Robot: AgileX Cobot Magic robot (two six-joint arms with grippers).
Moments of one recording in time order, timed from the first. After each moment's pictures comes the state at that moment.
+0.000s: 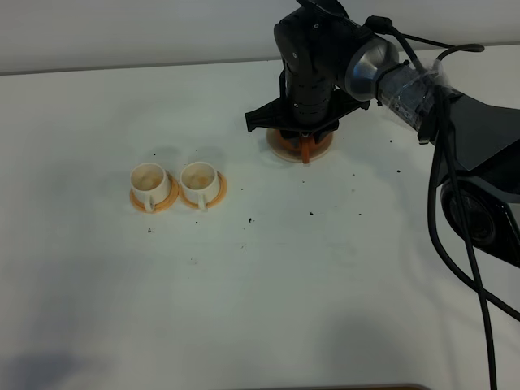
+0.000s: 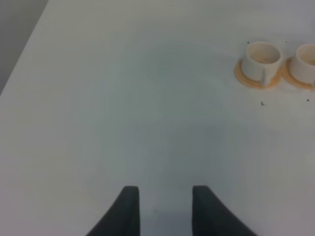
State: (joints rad) left arm 0.07 -0.01 -0.51 0.09 1.07 0.02; right arm 0.72 2.49 -2.27 -0.12 1.17 0.37
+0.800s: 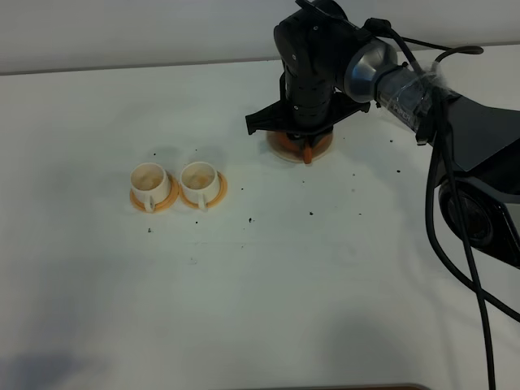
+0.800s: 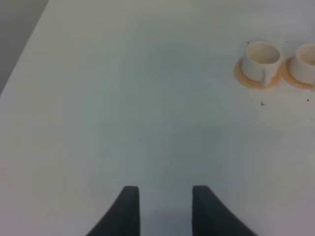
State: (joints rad) left arm 0.07 -0.01 -0.51 0.09 1.07 0.02; right arm 0.72 2.50 -2.28 -0.11 1.18 0.36
